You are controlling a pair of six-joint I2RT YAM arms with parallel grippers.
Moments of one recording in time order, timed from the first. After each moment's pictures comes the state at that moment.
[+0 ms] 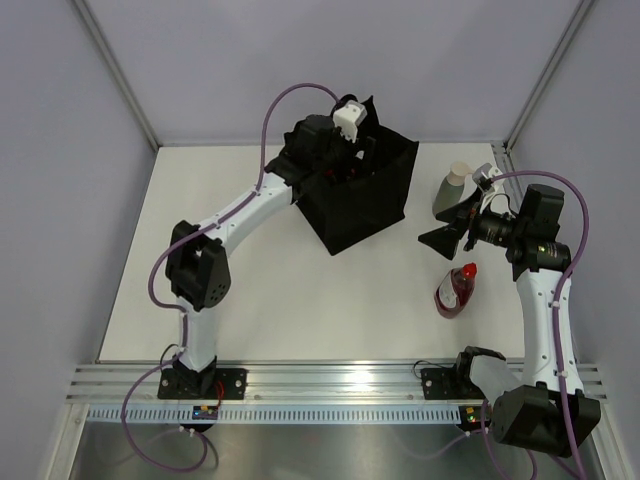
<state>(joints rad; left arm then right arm) -0.62 2.00 1.84 -0.17 0.16 -0.08 -0.22 1.00 1.00 -0.55 -1.16 -0.24</state>
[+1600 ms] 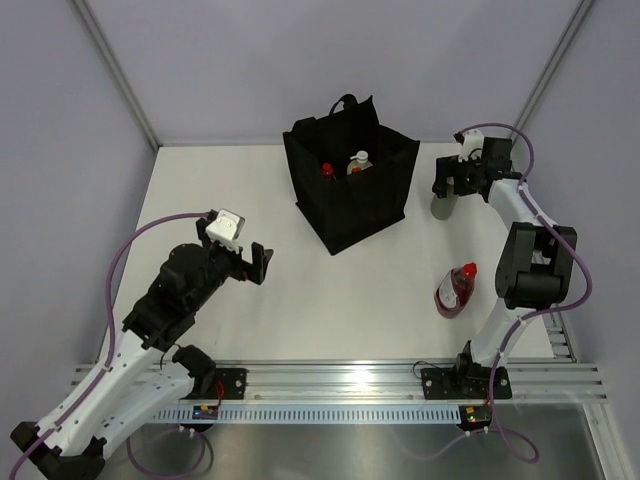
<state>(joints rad) -0.61 0.61 0.72 -0.35 -0.12 -0.04 -0.13 1.83 1.39 -0.28 -0.34 -0.23</state>
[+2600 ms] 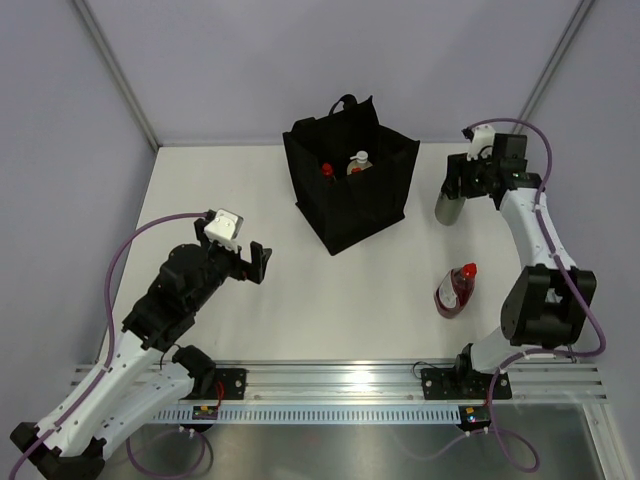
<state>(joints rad) -0.61 0.61 0.72 -0.35 -0.14 -0.05 -0.10 1.62 1.34 -0.46 -0.27 -0.20</state>
